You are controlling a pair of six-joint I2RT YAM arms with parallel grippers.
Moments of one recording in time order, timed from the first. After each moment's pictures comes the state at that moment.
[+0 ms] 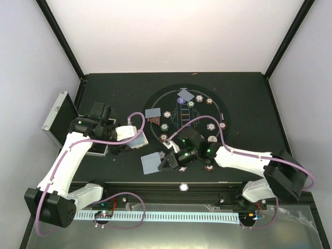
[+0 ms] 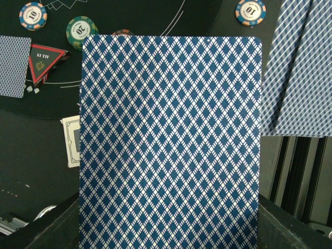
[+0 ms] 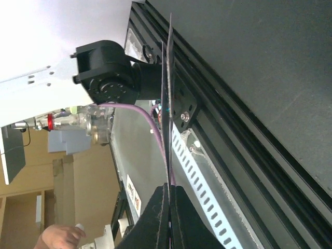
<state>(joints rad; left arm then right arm) -0.20 1.09 1.05 -1.18 0.47 1.02 0.95 1.36 0.70 0.02 -0.81 0.88</state>
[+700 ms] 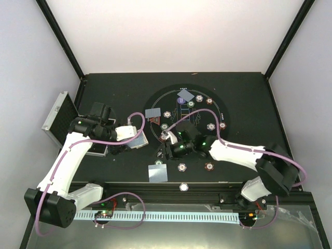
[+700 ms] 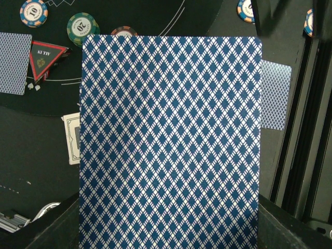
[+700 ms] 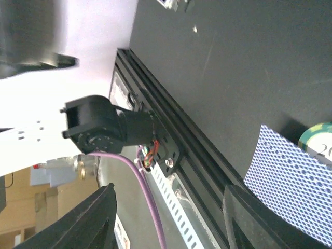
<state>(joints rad) -0.20 1.09 1.05 -1.18 0.46 1.02 0.92 1.51 0.81 0.03 -0.72 0.88</state>
